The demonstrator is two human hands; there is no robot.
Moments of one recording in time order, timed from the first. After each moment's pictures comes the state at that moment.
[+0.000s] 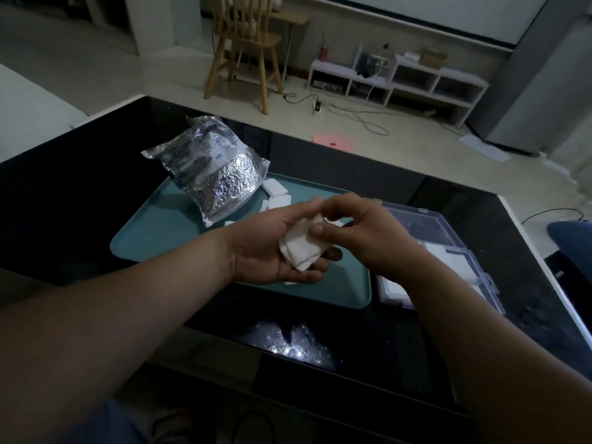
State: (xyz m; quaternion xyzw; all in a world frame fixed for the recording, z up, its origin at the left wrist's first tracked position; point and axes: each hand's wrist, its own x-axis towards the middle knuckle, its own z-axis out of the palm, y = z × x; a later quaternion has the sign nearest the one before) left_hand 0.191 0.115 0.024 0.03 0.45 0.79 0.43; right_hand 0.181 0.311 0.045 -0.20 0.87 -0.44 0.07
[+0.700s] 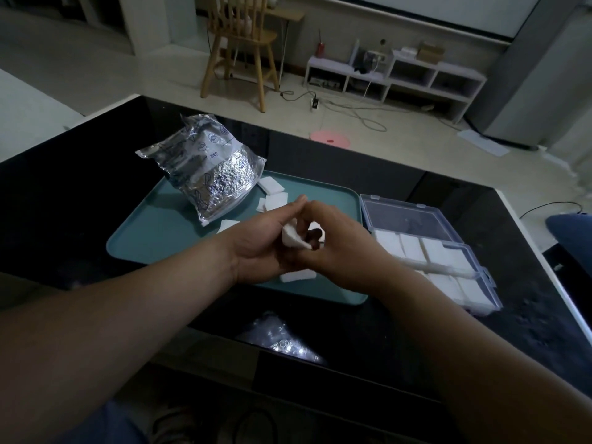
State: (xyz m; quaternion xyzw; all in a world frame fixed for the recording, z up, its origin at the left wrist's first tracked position) left_hand 0.186 0.126 0.006 -0.04 0.42 0.85 0.32; right_hand 0.197 0.290 0.028 -0.26 0.92 -0.30 0.01
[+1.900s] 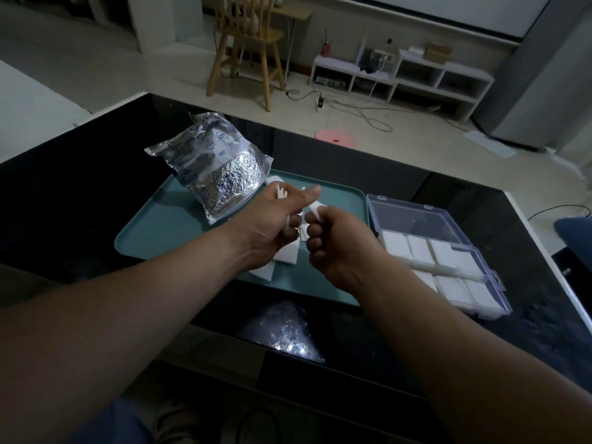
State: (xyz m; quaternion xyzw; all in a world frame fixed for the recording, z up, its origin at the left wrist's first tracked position) left_hand 0.171 0.121 0.007 -0.02 0.54 0.84 0.11; right_hand 0.184 0.254 0.021 0.17 0.60 -0.75 0.21
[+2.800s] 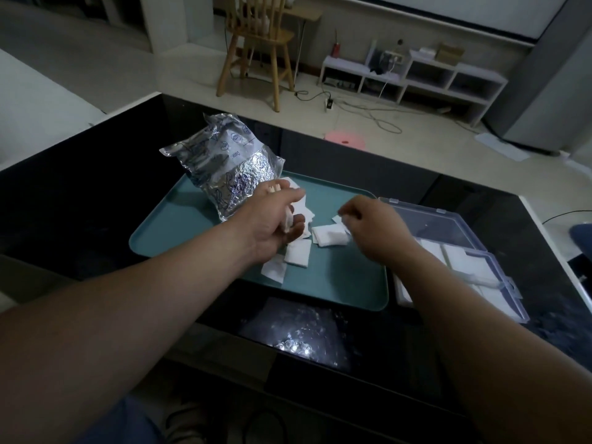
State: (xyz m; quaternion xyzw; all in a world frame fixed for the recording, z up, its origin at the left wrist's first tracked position) left_hand 0.164 0.106 0.012 -0.15 0.50 0.85 0.09; right_hand 0.142 0.297 0.016 -0.07 0.97 -0.23 -0.01
